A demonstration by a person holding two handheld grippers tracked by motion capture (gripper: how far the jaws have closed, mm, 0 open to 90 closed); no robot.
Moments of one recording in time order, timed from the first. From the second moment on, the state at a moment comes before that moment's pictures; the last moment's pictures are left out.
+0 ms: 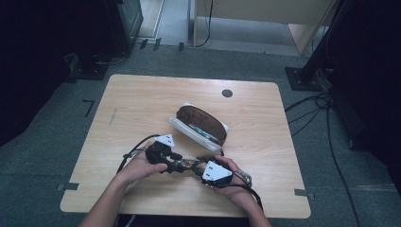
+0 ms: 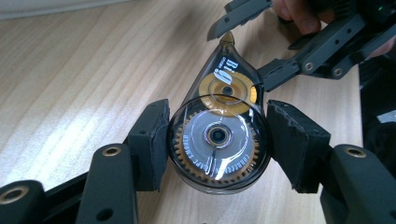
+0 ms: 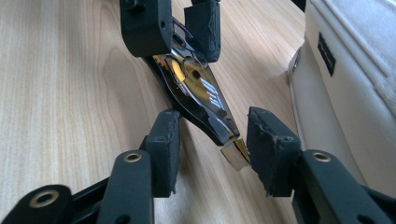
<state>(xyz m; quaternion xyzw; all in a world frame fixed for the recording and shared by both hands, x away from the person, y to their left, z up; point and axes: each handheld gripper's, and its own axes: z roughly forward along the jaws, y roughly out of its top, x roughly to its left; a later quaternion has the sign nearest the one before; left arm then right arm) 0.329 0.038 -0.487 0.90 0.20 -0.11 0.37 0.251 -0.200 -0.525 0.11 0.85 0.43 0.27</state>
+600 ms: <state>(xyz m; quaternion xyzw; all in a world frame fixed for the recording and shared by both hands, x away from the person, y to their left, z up) 0.334 0.055 -0.472 0.86 0.22 -0.12 0.45 0.244 -0.195 -0.528 0.07 0.87 0.41 0.27</state>
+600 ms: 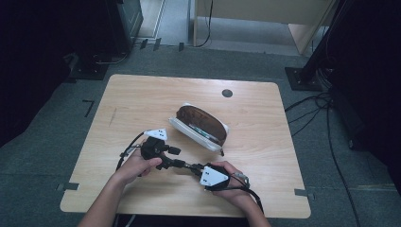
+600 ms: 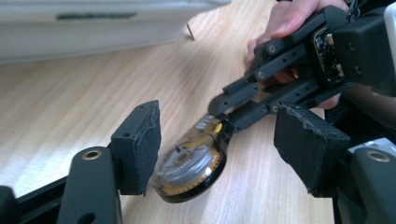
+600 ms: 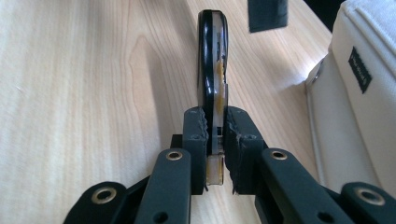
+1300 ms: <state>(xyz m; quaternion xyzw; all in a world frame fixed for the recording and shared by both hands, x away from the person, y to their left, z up) 0.317 0.096 -0.469 0.82 0.29 0.02 0.49 0.248 -0.223 -0.473 0.19 0.82 0.48 0.24</state>
